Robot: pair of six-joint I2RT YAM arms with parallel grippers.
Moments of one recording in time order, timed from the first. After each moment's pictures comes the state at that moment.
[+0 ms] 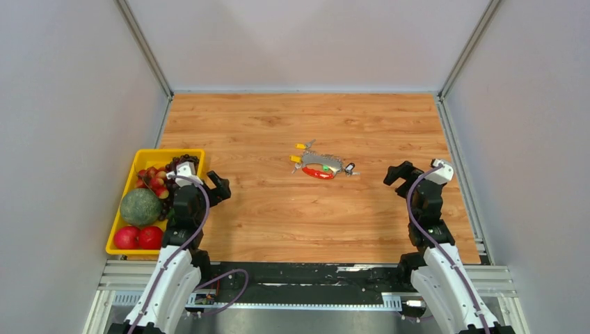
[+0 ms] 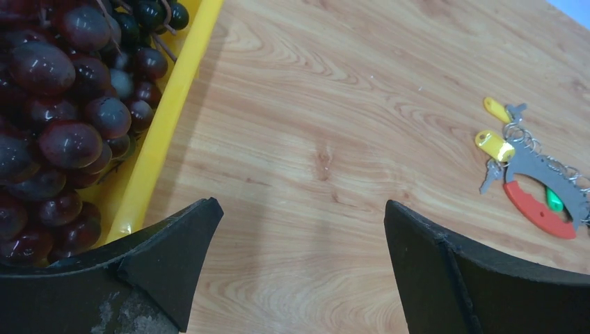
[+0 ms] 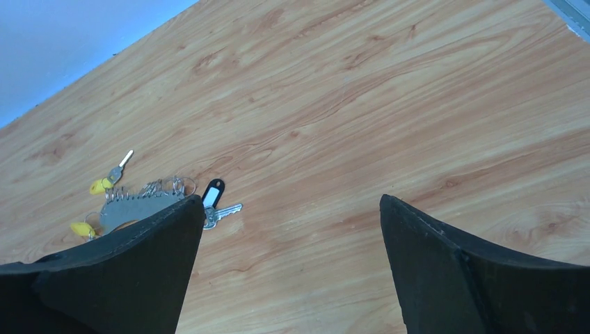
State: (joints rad) left arm -0.08 0.55 0.22 -0.04 -0.10 -0.46; right arm 0.12 0.59 0.30 0.03 0.25 0.48
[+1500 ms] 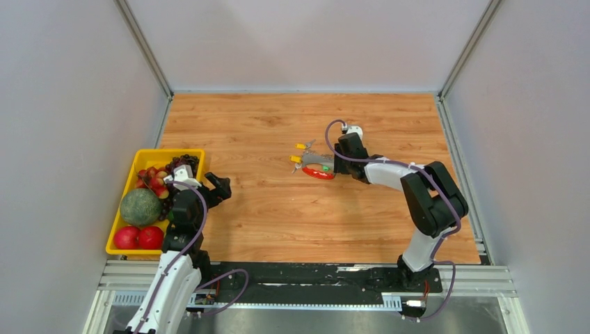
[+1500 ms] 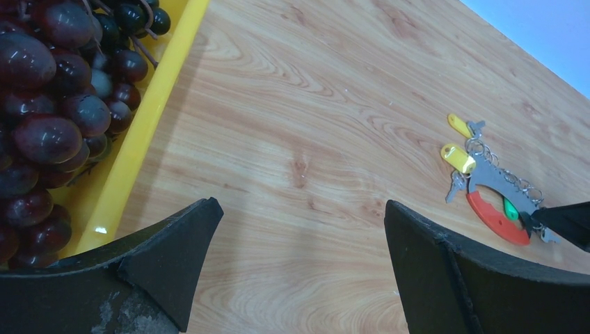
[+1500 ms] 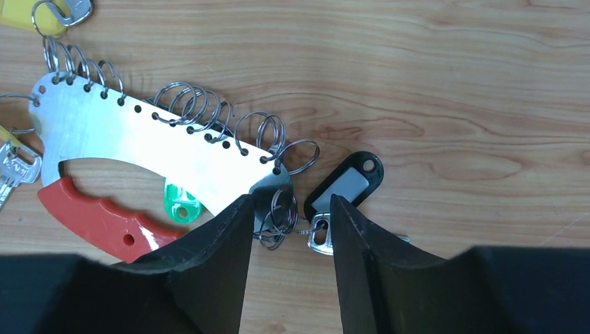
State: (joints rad) left arm -0.08 0.47 0.17 0.00 -0.08 -0.54; right arm 0.47 1.75 0.94 0.01 0.21 0.36
